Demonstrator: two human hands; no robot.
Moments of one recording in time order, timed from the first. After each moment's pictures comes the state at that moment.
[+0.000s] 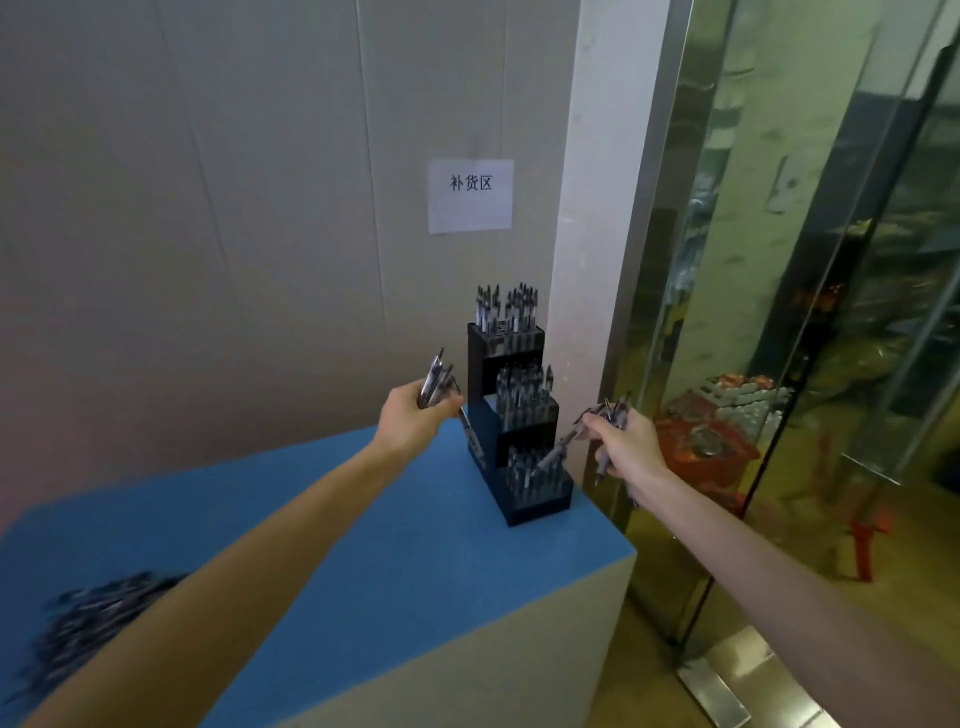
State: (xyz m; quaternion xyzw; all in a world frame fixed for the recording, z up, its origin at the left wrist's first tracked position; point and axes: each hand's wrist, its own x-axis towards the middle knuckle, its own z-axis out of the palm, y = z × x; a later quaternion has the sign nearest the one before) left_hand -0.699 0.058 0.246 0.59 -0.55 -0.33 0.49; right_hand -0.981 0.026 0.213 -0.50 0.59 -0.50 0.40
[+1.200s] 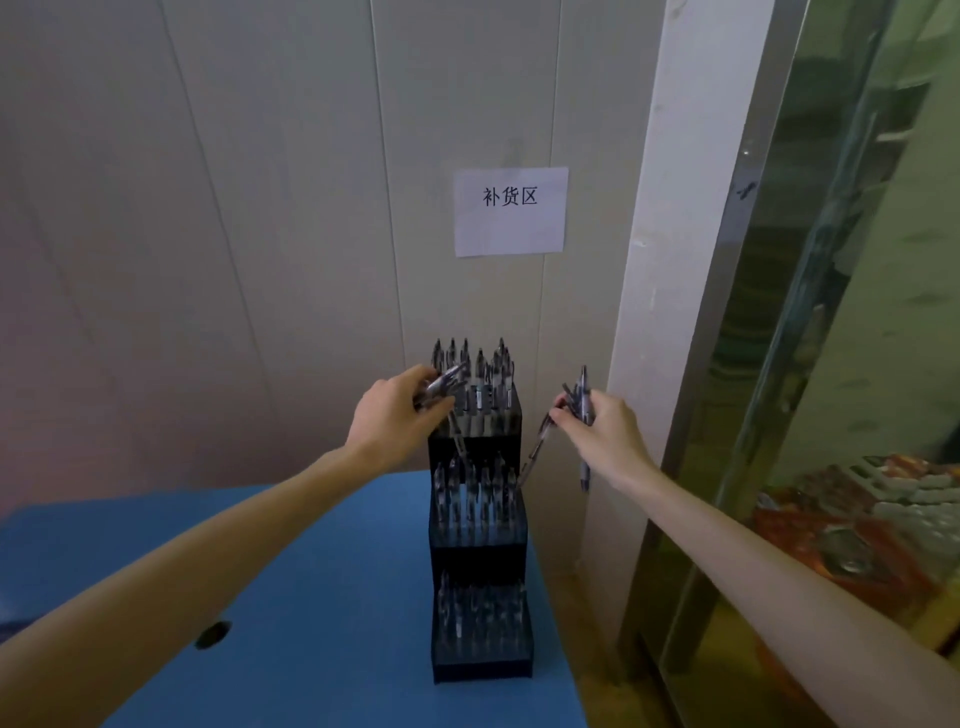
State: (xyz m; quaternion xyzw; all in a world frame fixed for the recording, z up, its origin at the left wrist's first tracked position) left_hand -0.788 -0.184 0.271 0.68 -0.63 0.05 0.38; right_hand -1.044 -0.283 0.246 -0.76 0.40 -0.41 0.30
